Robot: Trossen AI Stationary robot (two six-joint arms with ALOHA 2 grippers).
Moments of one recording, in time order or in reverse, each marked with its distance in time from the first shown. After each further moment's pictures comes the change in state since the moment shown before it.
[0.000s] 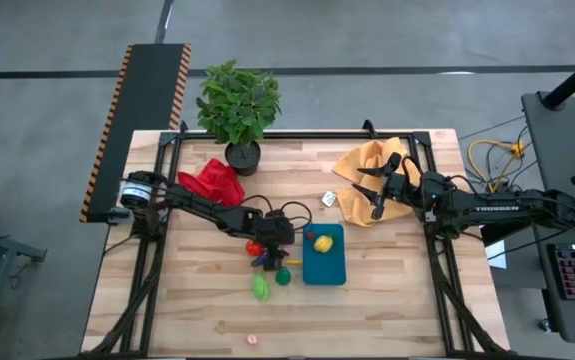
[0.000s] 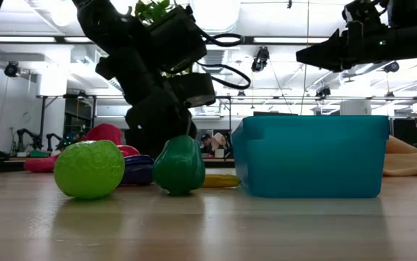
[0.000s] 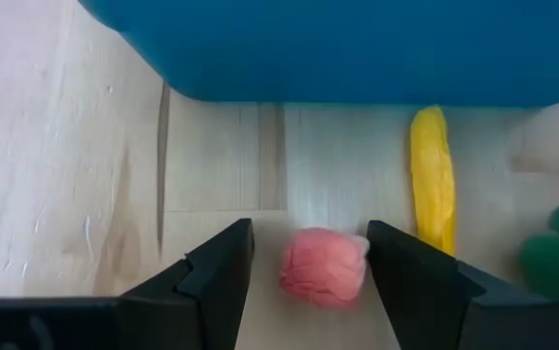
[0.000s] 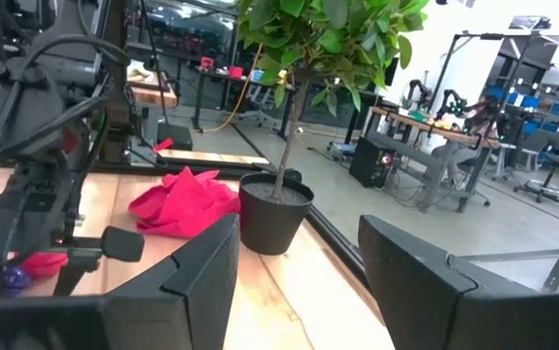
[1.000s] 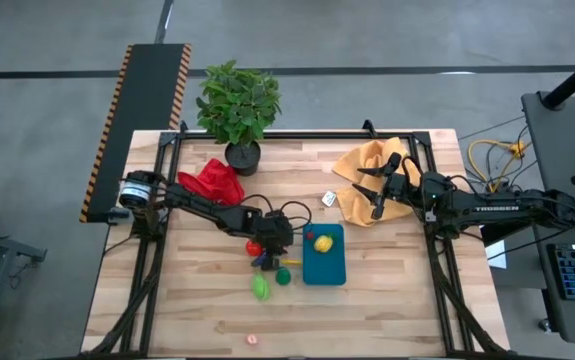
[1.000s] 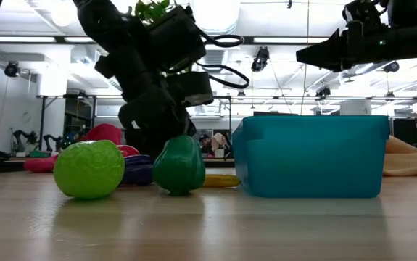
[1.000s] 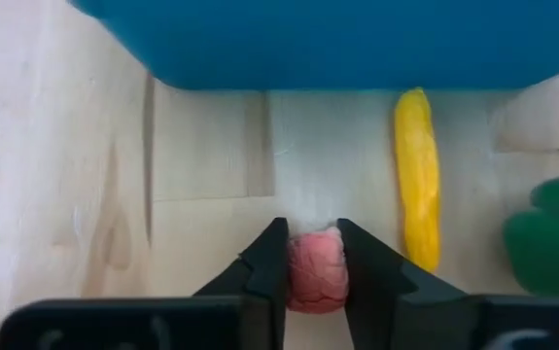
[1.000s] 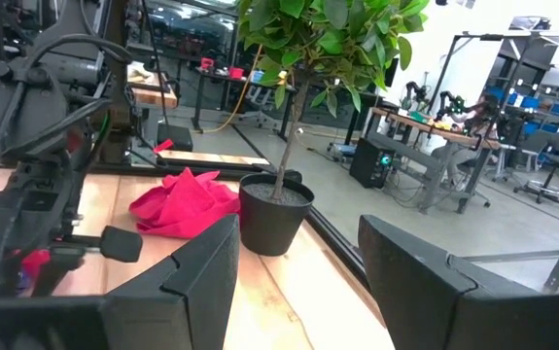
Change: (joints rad) left arm -0.001 -0.012 0.000 -0.042 0.039 0.027; right arm 0.000 0.000 0.000 0.001 0.000 0.000
